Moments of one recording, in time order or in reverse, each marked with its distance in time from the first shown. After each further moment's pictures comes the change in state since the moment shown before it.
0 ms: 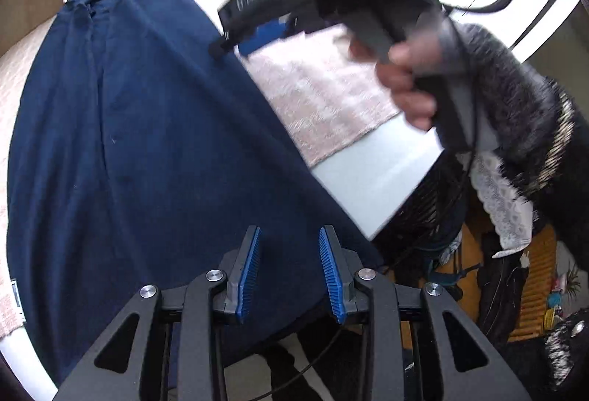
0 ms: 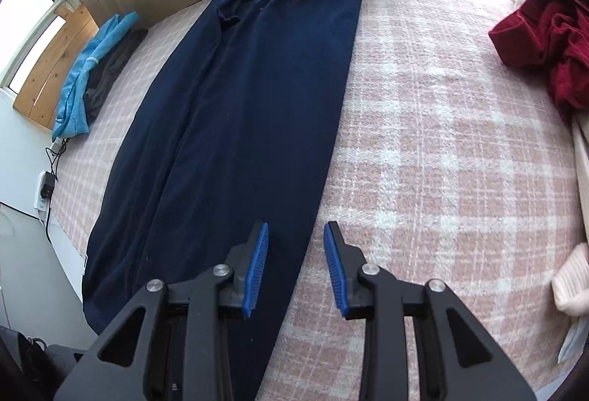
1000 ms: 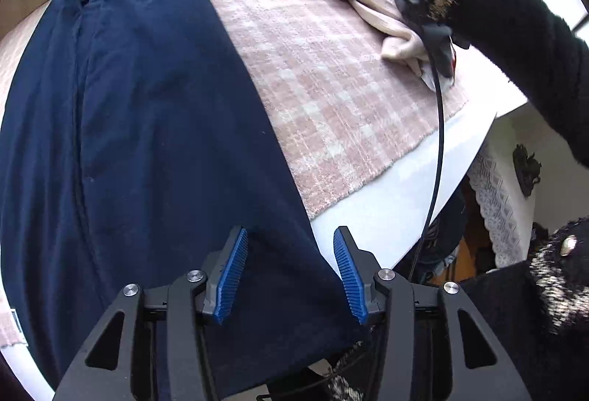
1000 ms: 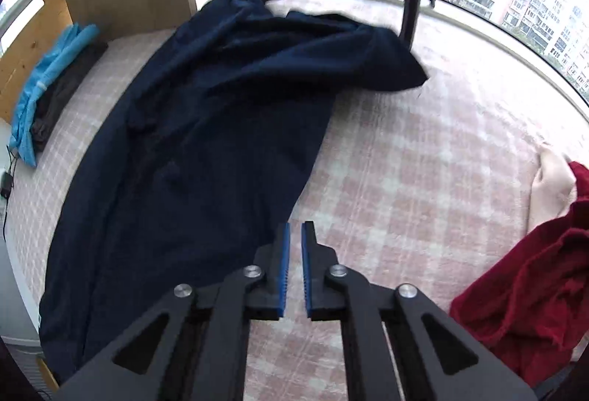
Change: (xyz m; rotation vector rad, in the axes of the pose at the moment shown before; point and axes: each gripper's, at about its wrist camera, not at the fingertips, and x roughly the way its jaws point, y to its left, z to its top) left arm 0.006 0.010 0.040 -0.117 0.048 0.004; right arm 0.028 -0.043 0.190 -0.187 -0.042 -0.153
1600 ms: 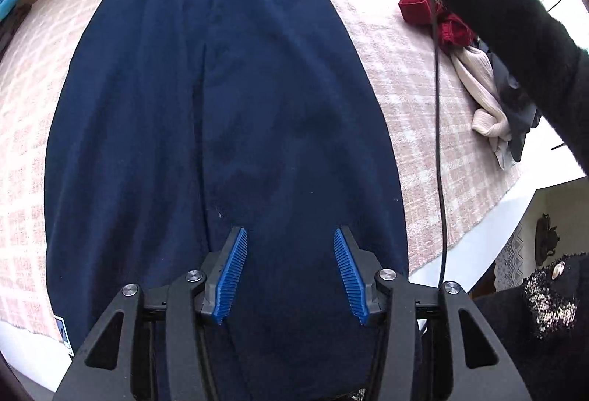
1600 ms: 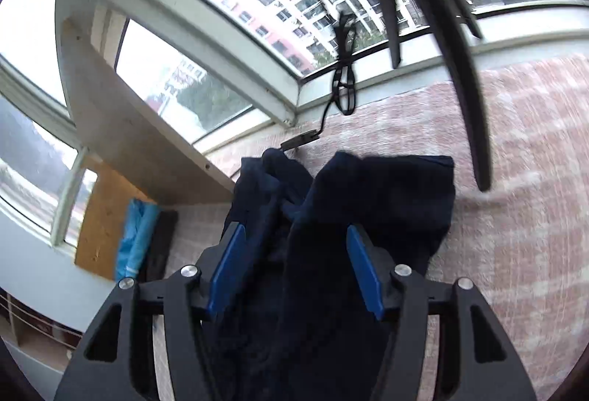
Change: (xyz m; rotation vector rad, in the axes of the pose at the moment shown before) left arm 0.007 0.070 0.031 -0.230 0.005 0.114; right arm 0.038 -0.048 0.134 0.290 -0.168 0.410
